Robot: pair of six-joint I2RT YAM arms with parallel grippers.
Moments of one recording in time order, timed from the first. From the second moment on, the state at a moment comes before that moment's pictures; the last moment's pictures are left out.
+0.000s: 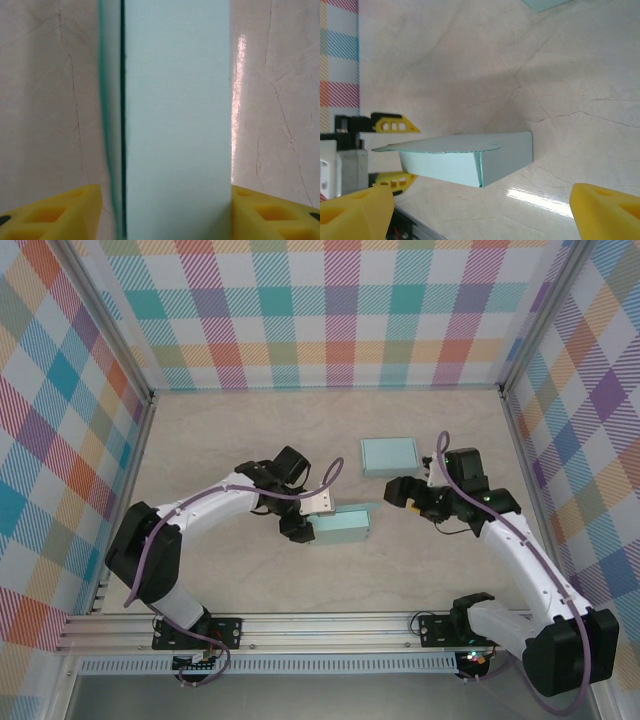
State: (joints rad) left arm -0.65 1.61 1.14 -0.77 0.35 0.75; right arm 0.27 1.04 0.85 -0.70 -0.49 0.53
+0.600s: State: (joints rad) left arm -0.65 1.23 1.05 -0.66 0.29 0.58; right arm 0.43 1.15 0.97 -0.75 -0.33 0.37
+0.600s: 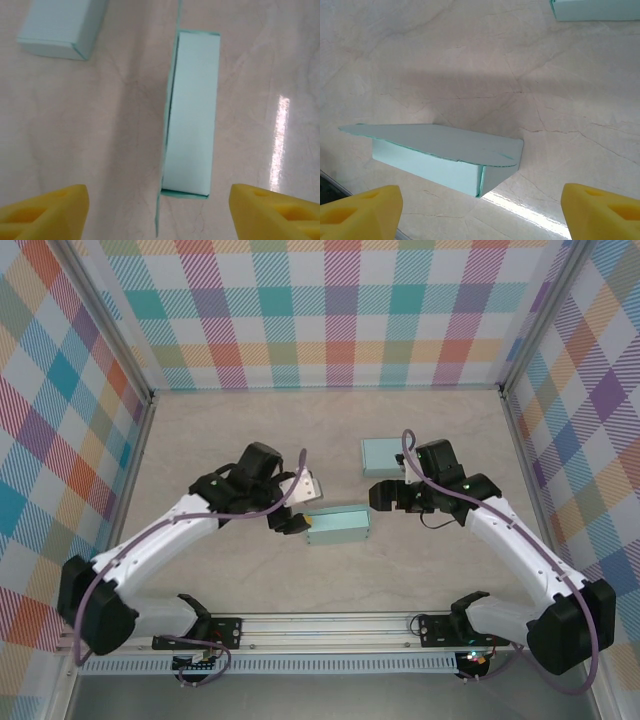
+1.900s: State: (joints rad) left arm -0.70 1.28 0.93 -0.58 0.04 0.05; right arm 0.55 1.35 1.07 -0.79 -0.27 0.23
